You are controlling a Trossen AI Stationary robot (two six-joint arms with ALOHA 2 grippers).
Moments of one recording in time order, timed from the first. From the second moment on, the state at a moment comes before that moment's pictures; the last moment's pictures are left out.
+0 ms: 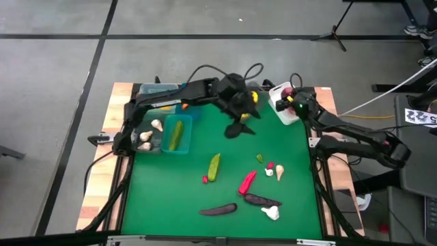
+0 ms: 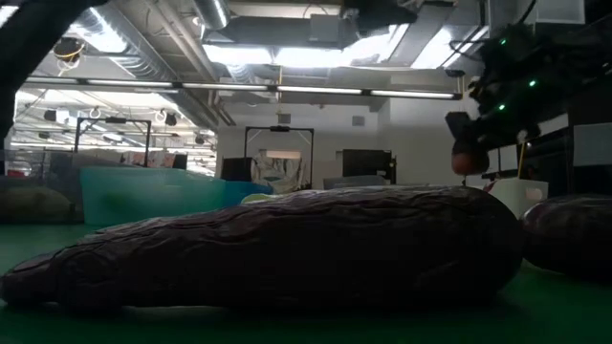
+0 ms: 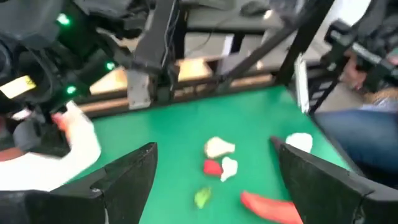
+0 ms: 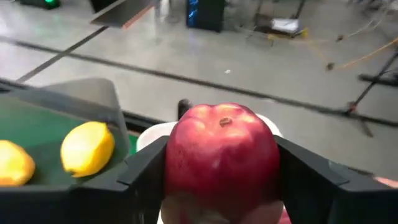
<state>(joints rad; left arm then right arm) 0.19 2.04 2.16 -0.71 0.43 0.22 -0.71 0.90 0.38 0.05 0.54 0.20</state>
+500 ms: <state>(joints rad) -0.03 1.86 1.99 -0.91 0.01 0.21 -0.80 0.99 0.40 0.10 0.40 0.13</state>
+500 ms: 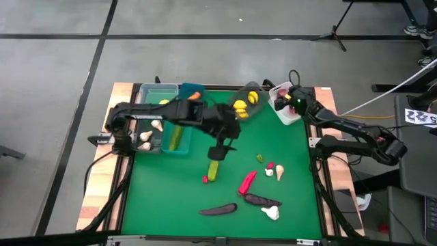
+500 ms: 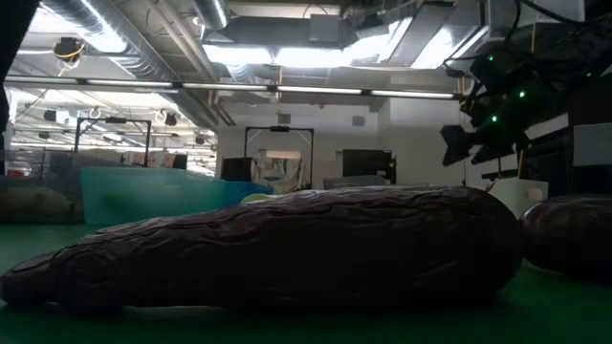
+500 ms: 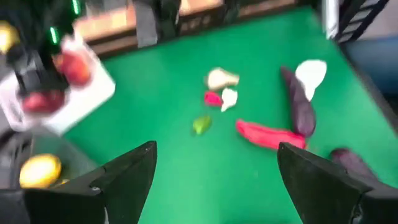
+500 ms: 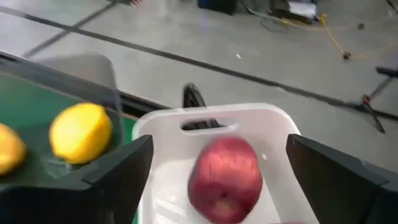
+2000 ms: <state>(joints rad) -0.28 1.81 1.10 -0.34 -0.53 -1.01 -0.80 0.43 0.51 -0.39 -0.59 0.12</state>
